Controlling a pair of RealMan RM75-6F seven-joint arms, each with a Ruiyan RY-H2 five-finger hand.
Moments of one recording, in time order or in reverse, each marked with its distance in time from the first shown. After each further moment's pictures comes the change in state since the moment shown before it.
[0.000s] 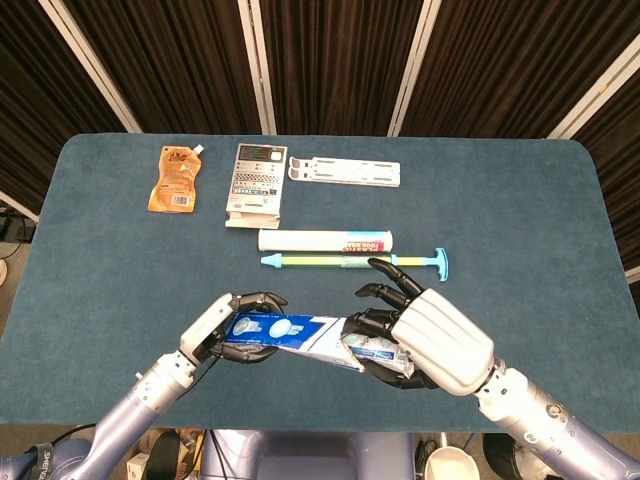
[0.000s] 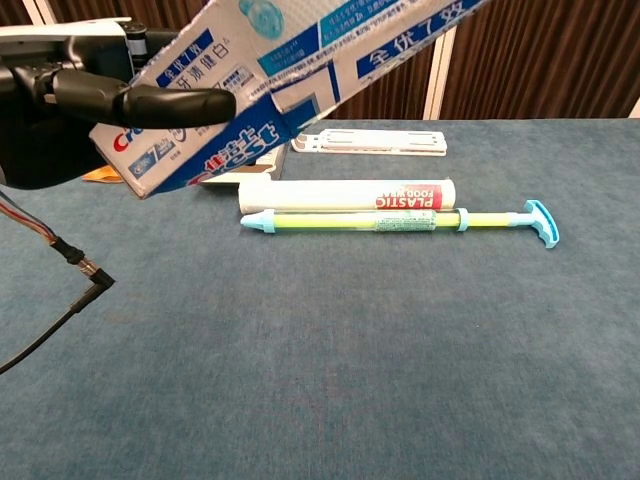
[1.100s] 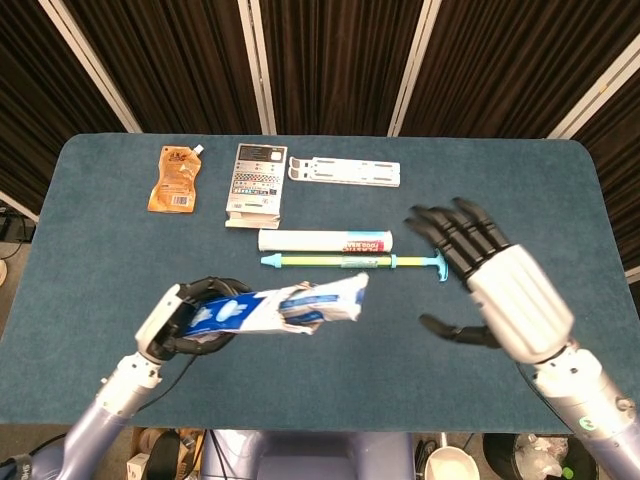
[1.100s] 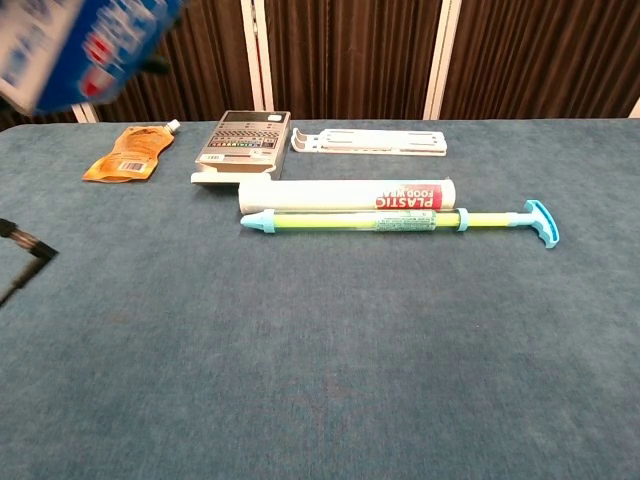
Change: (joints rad) left arm 0.102 0.063 0.046 0.059 0.221 0.236 -0.377; right arm -0.101 0.095 0.042 0.016 0.196 0.222 -0.051
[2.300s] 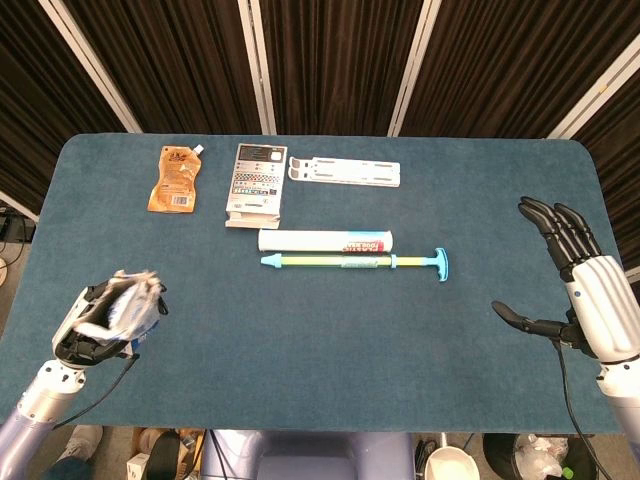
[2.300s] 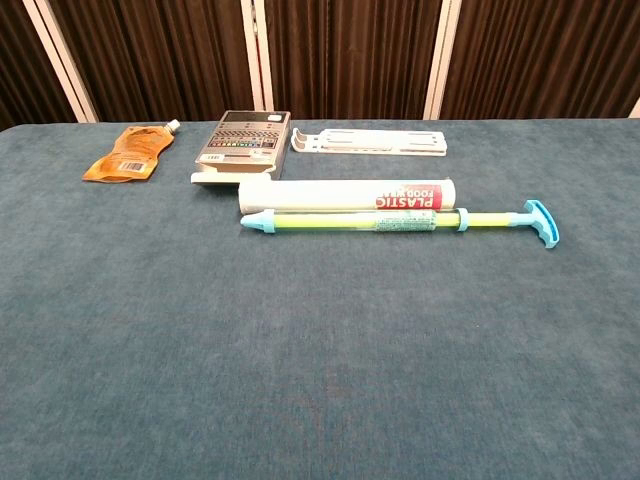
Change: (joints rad) left arm 0.044 0.063 0.169 0.404 0.193 0.352 -0.735; right arm -0.181 -0.087 -0.072 0.146 -0.016 0.140 0.190
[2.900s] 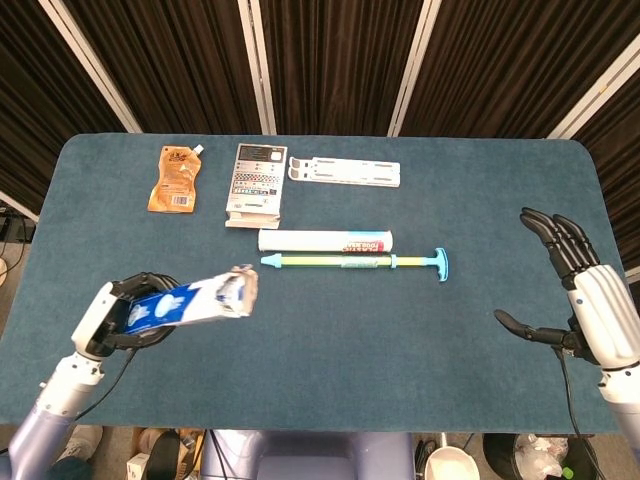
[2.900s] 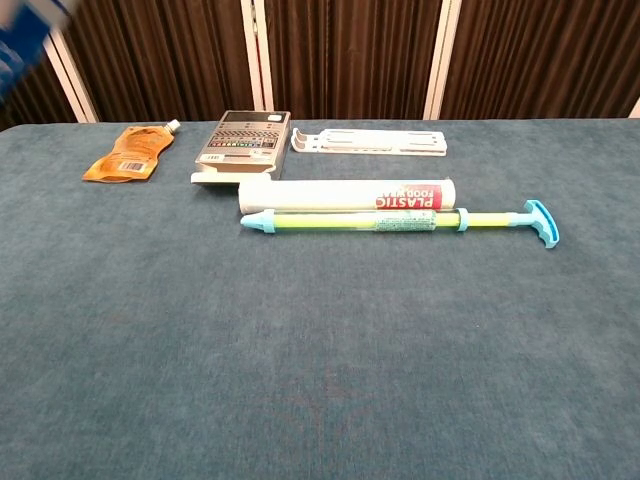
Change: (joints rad) left arm -0.013 0.029 -0.036 -0.225 -0.195 -0.191 0.762; right arm -0.029 -0.029 -0.028 0.041 -0.044 0.006 0.059
